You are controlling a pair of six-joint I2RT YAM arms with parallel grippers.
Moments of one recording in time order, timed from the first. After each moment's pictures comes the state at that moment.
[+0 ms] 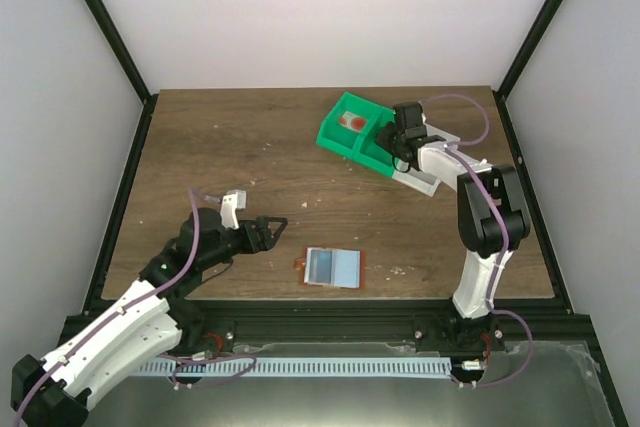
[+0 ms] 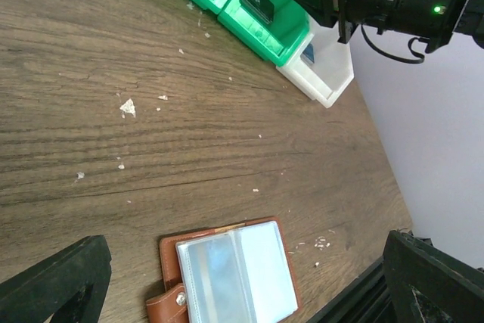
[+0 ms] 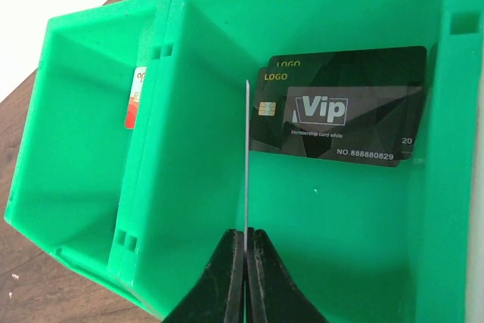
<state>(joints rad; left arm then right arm) -0.64 0.64 0.43 -0.22 0.18 -0.76 0.26 1.87 1.27 -0.13 0.02 0.76</state>
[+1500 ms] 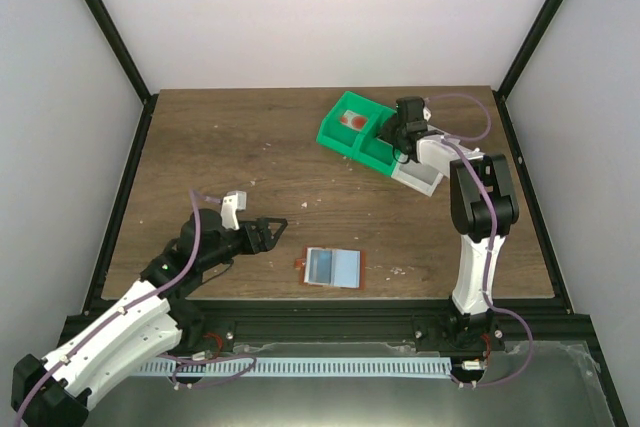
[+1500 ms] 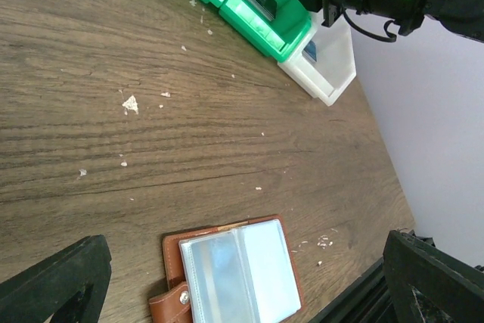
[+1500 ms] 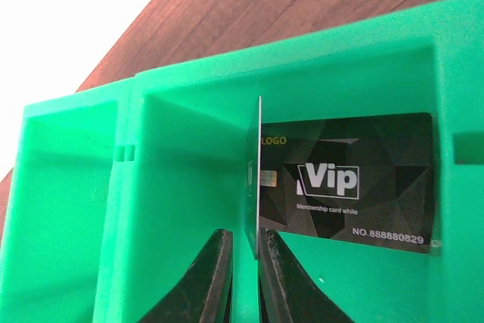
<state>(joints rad) -0.64 0.64 0.41 -0.21 0.19 -0.76 0.22 2.02 1.38 -0.06 0.05 0.87</state>
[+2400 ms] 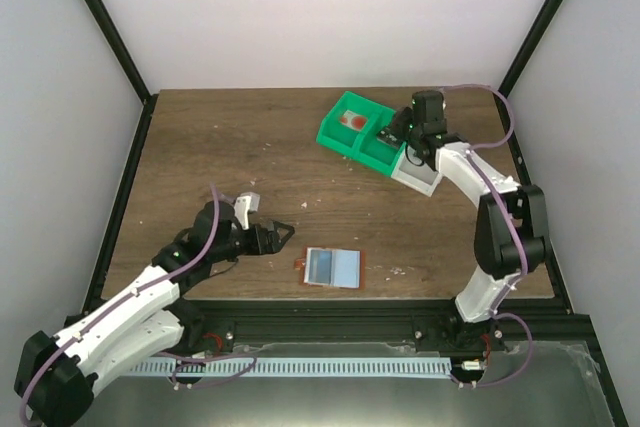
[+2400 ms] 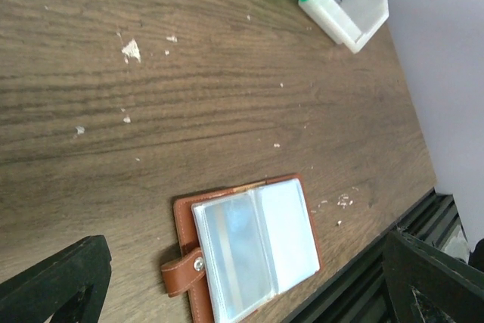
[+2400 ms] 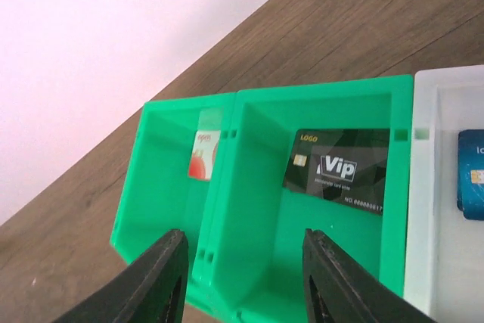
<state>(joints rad) -0.63 0.78 0.45 -0.25 0.26 -0.71 0.22 1.75 1.29 -0.13 0.05 0.80</state>
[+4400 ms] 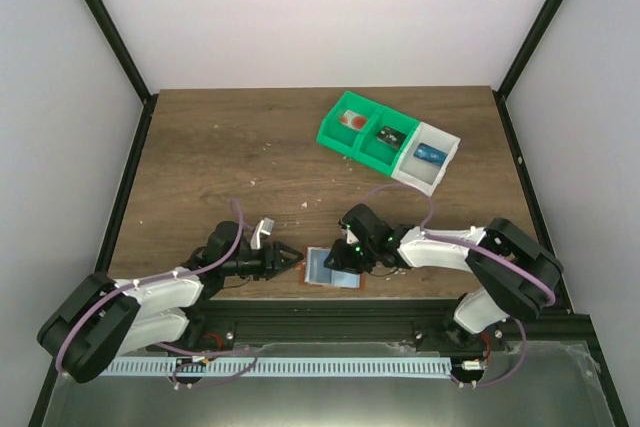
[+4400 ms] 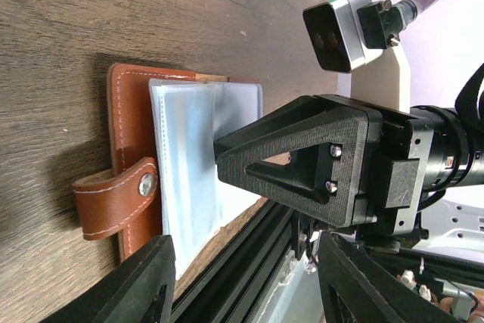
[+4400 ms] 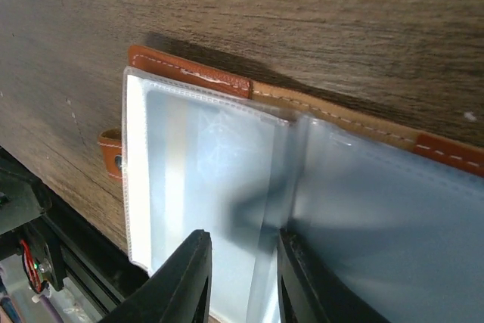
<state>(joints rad) -0.62 1.13 0.13 0.49 0.66 -1.11 0.86 1.50 0.60 -0.08 -0.38 0.91</state>
